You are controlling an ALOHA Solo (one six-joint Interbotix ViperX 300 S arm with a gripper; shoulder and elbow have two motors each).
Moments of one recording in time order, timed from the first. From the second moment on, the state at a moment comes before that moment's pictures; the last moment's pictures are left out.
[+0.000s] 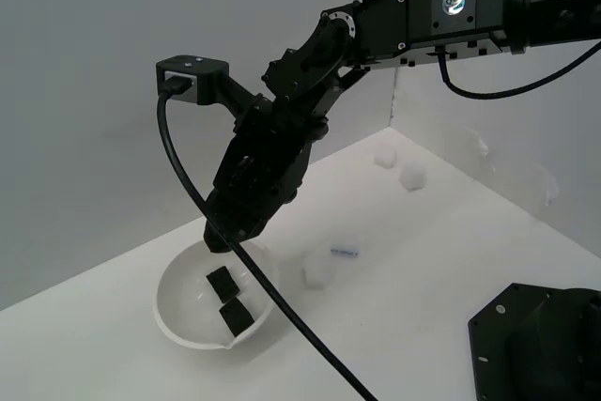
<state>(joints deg) -28.0 103.6 103.3 122.9 123.1 -32.6 45.4 26.6</state>
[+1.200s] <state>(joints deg) -13.1 110.7 110.2 128.7 128.7 -31.2 46.1 30.5</state>
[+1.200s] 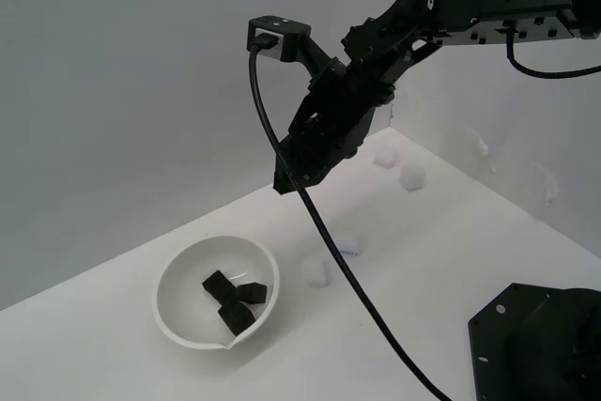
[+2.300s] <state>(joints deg) 0.9 132.8 132.5 149.3 149.4 -25.9 24.6 36.0</state>
